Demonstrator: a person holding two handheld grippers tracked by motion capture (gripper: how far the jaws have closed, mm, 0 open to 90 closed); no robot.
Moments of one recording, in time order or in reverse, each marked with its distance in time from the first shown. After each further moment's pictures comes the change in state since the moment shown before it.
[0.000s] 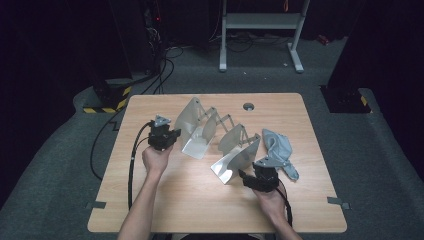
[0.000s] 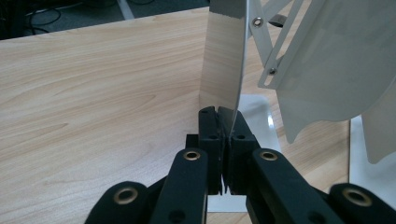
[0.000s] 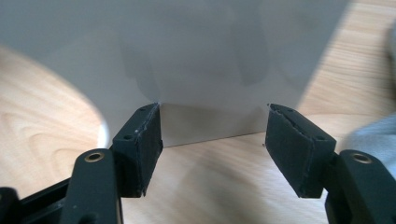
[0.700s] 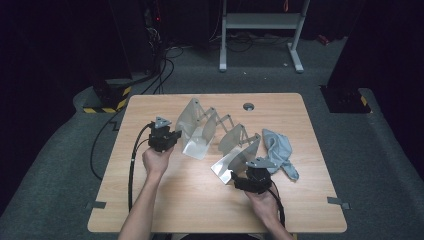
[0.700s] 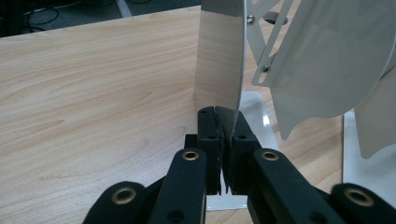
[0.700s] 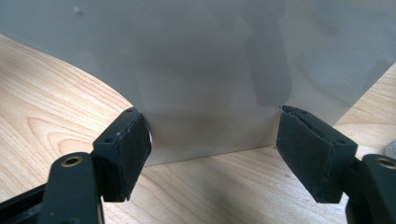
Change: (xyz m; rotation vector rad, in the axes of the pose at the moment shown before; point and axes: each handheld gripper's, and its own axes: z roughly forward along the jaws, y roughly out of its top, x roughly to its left) left arm -0.003 -0.003 -0.003 0.000 -0.004 0.001; right arm 0.023 0.008 0.003 0.017 -0.008 -0.010
